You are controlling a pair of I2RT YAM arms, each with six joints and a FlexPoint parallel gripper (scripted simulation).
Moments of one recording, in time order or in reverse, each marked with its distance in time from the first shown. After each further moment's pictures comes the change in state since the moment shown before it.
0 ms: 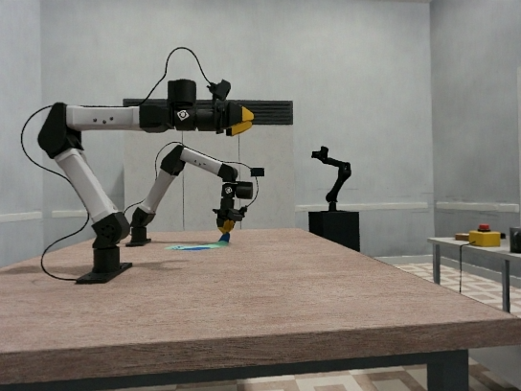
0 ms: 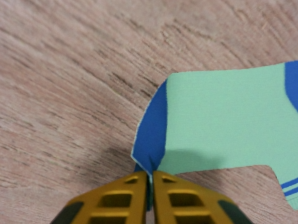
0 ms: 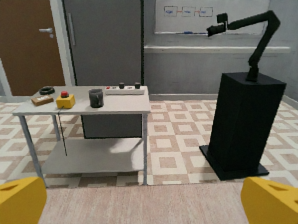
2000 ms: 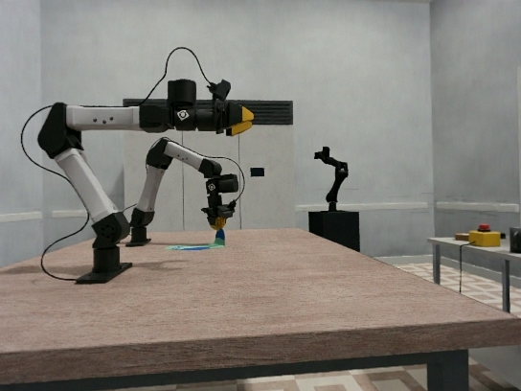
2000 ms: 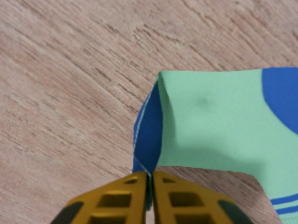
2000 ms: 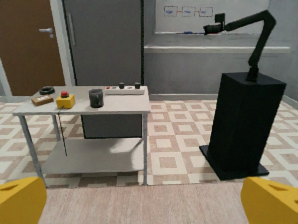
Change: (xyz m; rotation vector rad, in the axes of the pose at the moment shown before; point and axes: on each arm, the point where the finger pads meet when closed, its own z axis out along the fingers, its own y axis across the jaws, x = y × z) left arm -0.001 -0.034 -0.012 -0.248 -0.005 -0.016; right arm 0.000 0.000 0.000 0.000 0.000 0.000
